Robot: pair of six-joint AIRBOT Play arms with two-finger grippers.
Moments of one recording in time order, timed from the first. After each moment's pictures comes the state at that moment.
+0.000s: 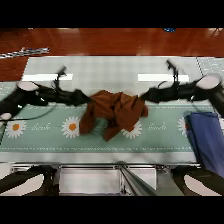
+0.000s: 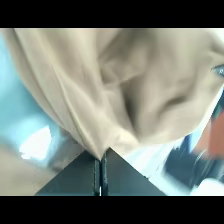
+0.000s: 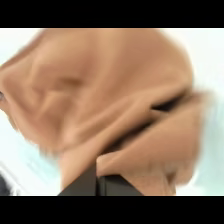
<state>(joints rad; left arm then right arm) -0.06 -1.27 0.89 0.45 -1.13 -1.07 0.07 -1.17 0.99 -0.69 1.12 1.24</state>
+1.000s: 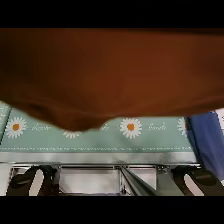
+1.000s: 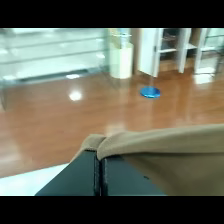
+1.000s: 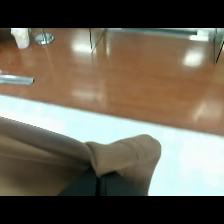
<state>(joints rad) 0.28 -0.50 1.63 0.96 -1.23 -1.29 0.05 -0.65 1.88 -1.35 1.56 1.57</state>
